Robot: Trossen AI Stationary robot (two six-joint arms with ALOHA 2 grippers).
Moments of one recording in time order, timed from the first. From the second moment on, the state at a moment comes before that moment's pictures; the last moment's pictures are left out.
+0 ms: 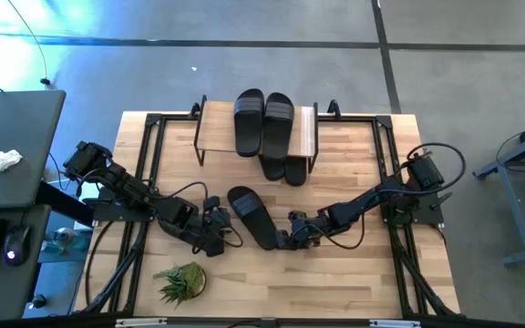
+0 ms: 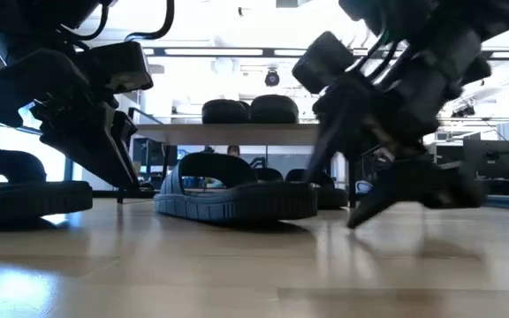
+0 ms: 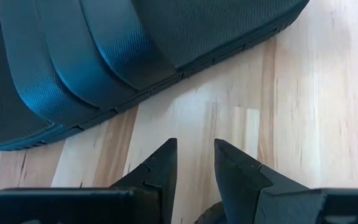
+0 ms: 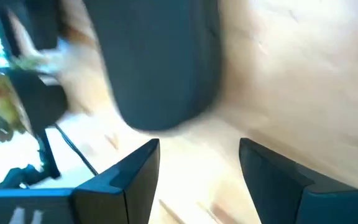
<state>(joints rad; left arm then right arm) -0.30 1.51 0.62 -0.09 -0.31 -0.48 0.34 1.81 0.83 0.21 -0.05 1.67</state>
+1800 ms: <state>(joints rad) -0.02 1.55 0.62 -0.08 -0.23 -0.44 0.20 1.93 1.05 -0.02 -0.02 0.43</state>
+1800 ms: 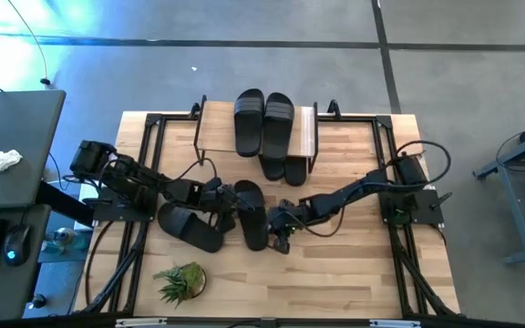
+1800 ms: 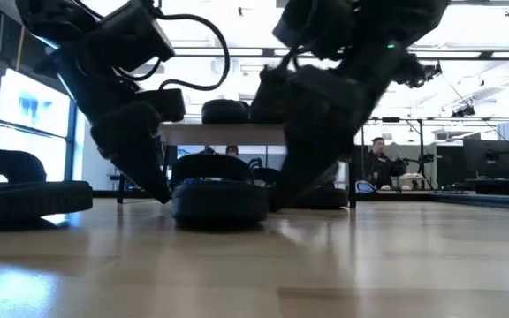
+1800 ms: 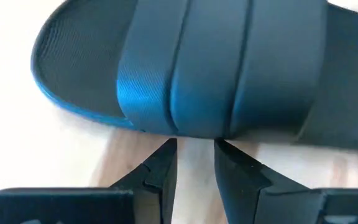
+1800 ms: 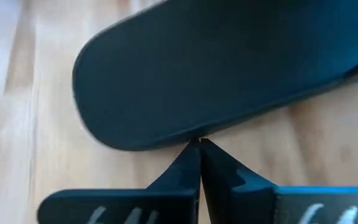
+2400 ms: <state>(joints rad) 0.01 1.56 0.62 -0.06 -0.27 -0.45 0.03 1.93 1.06 0.00 -0.01 0.40</state>
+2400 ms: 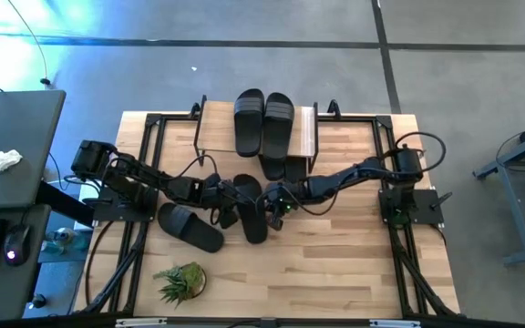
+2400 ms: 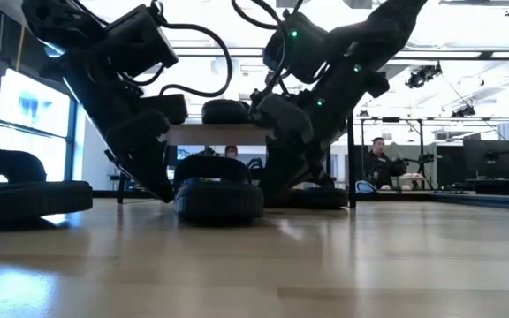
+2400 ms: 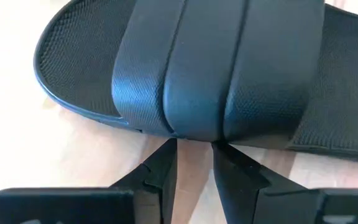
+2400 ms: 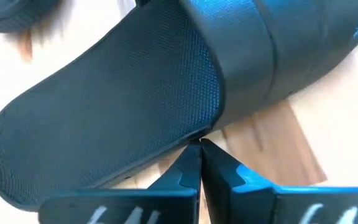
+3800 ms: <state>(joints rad) -0.13 1.37 0.62 -0.19 -0.09 -0.49 0.28 1.94 1.16 -0.14 -0.04 0.18</state>
